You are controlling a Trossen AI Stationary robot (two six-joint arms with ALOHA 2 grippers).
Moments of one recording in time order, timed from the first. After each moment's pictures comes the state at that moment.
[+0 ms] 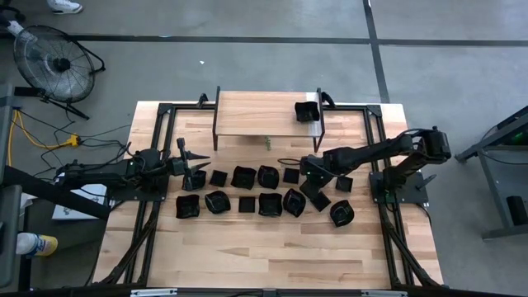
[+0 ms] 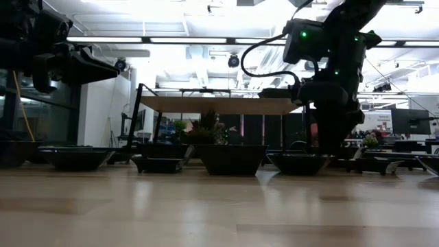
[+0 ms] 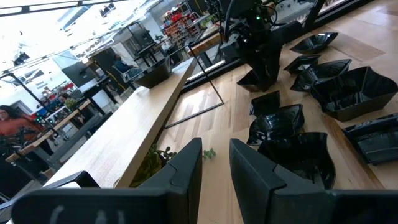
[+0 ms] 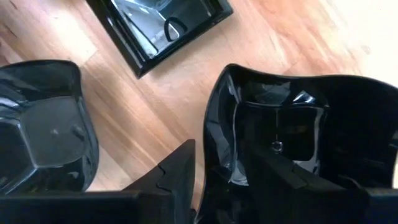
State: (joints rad) left arm 0.07 0.07 0.04 -0.01 -0.17 0.53; right arm -0.05 1.54 0.81 -0.57 0.03 0.70
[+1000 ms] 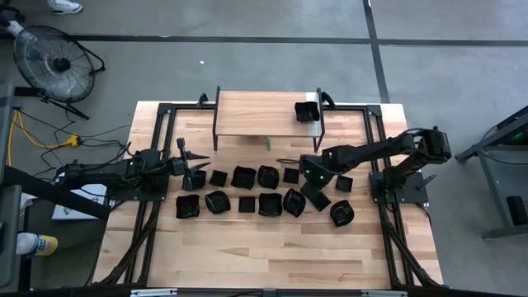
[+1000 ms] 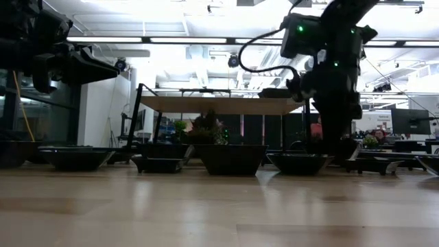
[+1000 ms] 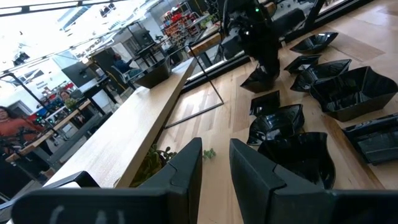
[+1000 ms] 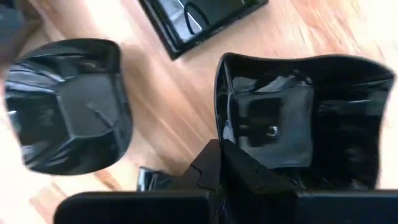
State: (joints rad) left arm 0.07 0.07 0.04 -0.01 -0.17 0.53; right arm -0.05 1.54 0.87 -0.66 -0.07 0.64
